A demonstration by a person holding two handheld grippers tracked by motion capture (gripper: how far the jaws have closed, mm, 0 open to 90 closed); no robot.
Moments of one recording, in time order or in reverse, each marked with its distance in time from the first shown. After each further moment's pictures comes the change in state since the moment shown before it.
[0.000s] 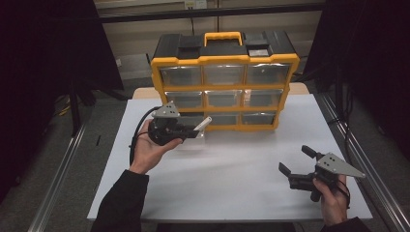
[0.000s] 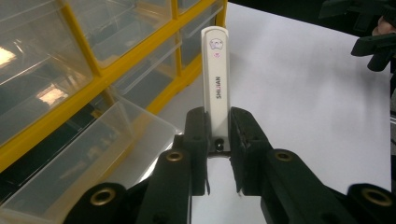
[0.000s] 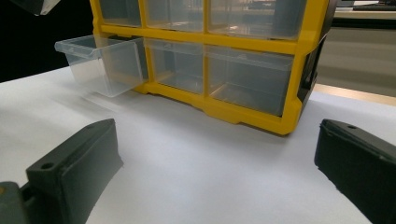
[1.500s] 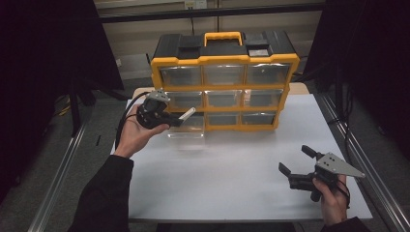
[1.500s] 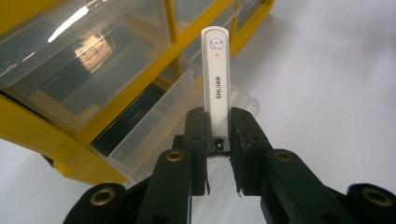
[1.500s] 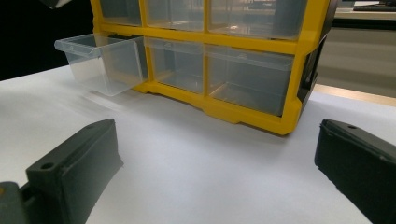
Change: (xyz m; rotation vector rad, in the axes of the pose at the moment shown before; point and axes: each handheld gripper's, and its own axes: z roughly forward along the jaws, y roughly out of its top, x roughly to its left) left arm 0.049 0.012 -0.011 0.190 0.088 -0.015; right arm 0.000 0.000 0.001 0.002 0.002 -0.008
